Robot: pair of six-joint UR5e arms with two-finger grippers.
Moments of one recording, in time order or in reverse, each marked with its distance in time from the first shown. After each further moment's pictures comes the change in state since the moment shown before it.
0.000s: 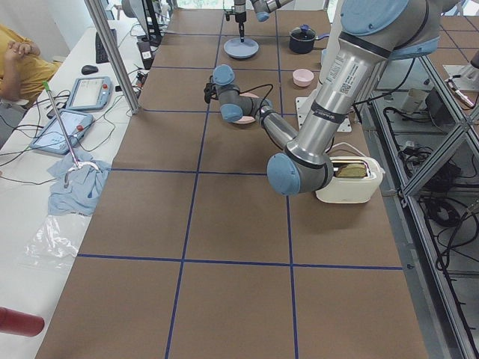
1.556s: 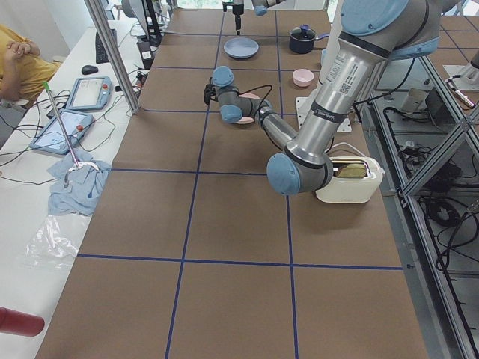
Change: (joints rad) left arm 0.000 -0.002 0.017 0.000 0.000 0.029; right arm 0.057 -0.006 0.079 -0.004 0.004 -0.005
